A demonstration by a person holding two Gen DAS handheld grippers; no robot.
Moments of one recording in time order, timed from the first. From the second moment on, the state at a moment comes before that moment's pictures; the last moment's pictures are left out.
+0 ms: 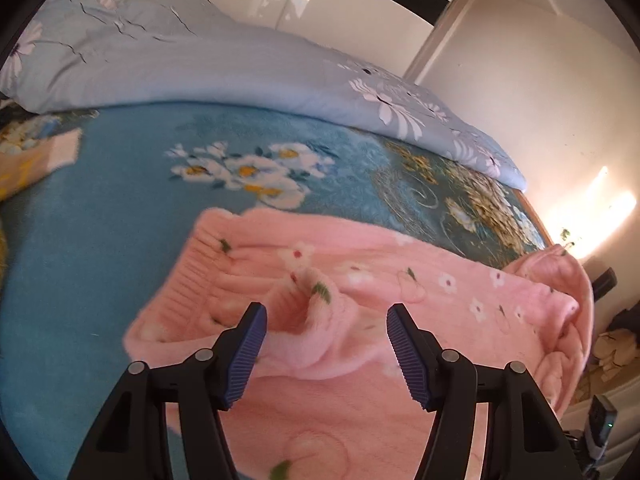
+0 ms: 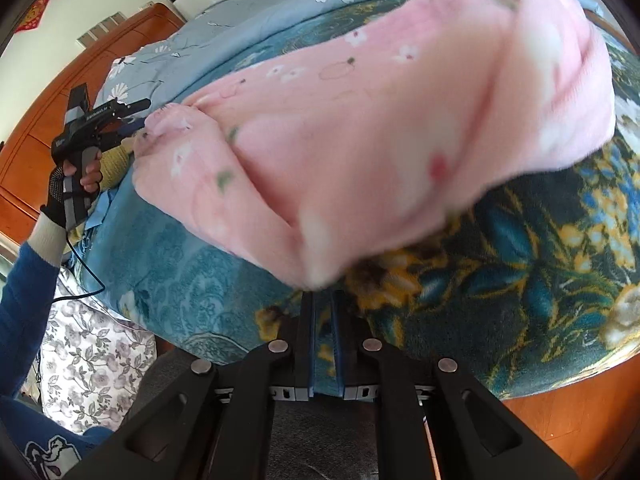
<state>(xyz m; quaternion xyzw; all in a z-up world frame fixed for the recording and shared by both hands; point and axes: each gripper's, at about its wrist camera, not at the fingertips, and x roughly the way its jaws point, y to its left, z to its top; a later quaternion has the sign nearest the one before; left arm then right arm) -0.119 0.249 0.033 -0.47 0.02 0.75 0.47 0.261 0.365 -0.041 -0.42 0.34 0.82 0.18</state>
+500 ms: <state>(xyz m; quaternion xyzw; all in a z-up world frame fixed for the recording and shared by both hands) -0.073 0.100 0.078 -0.37 -0.11 0.78 0.50 0.299 0.366 -0.034 -0.38 0.37 0.82 0.21</state>
